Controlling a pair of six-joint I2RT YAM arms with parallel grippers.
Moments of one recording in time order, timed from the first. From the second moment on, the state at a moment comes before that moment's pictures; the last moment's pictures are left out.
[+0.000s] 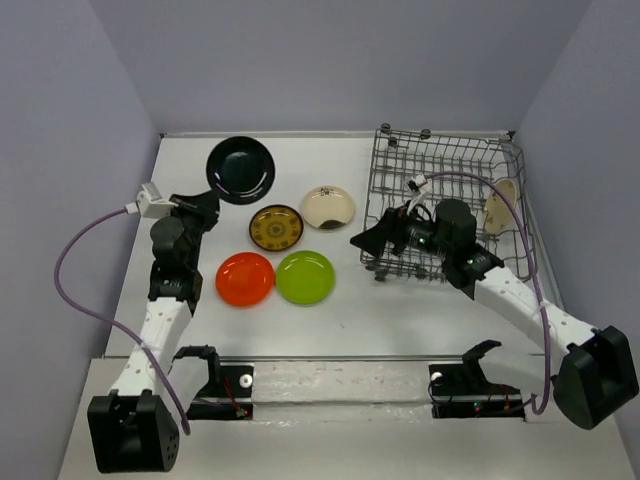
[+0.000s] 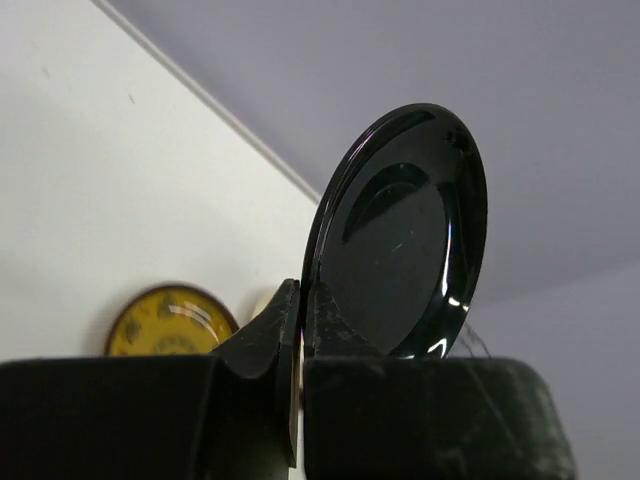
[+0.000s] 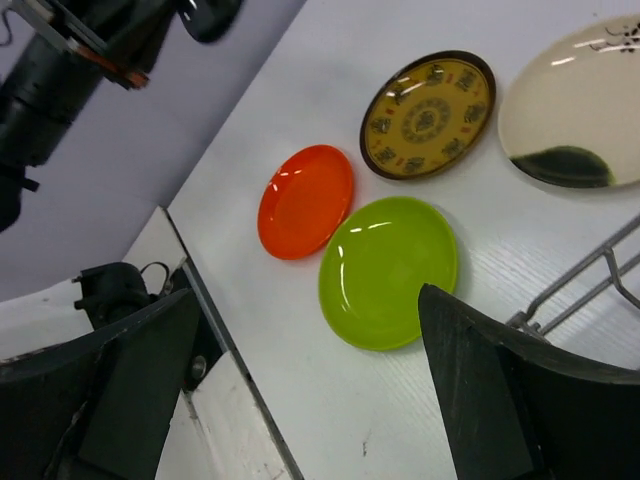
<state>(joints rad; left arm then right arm) 0.01 0.89 0.55 0.35 -0.04 -0.92 0.48 1.08 0.70 0.19 -0.53 0.57</state>
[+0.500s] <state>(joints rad) -0.14 0.69 0.39 0.24 0.40 -0.82 0.56 1.41 0.99 0.18 -0.64 0.57</state>
